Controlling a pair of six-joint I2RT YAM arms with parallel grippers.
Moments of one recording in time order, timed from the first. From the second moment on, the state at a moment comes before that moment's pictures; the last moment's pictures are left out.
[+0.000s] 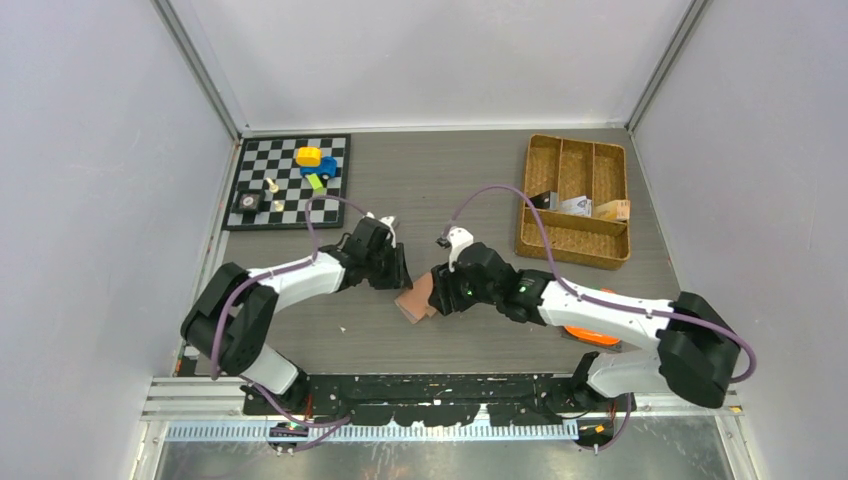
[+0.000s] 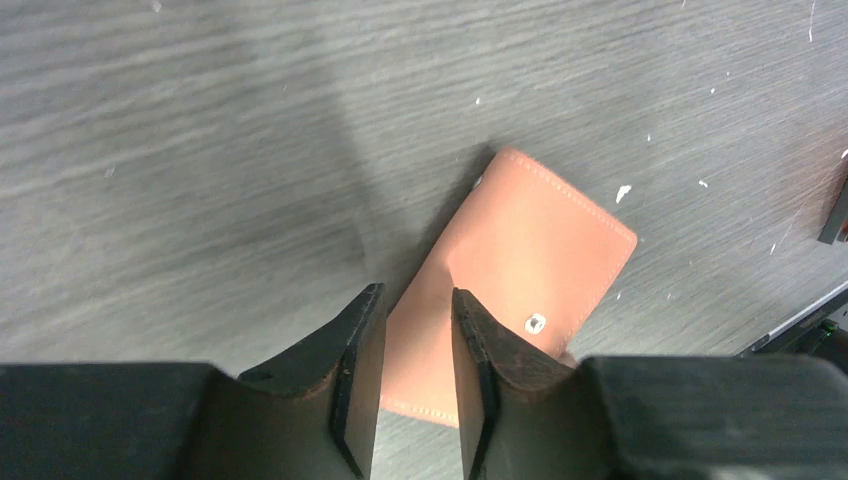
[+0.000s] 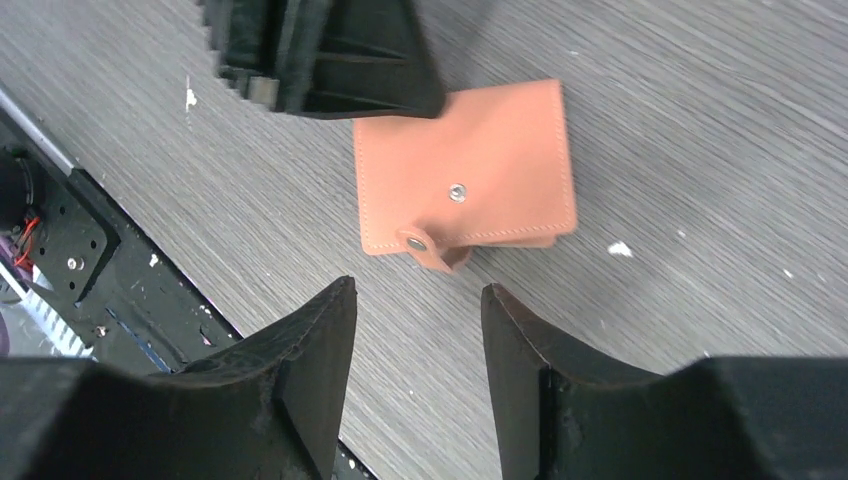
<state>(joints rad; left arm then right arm) -0.60 1.55 0.77 -0.13 0.19 -0.60 0.95 1.32 0.73 -0.10 -0.02 0.41</state>
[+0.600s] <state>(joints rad) -0.62 1.35 0.57 -0.12 0.23 -0.60 0.95 1.42 0.79 -0.17 0.12 0.74</state>
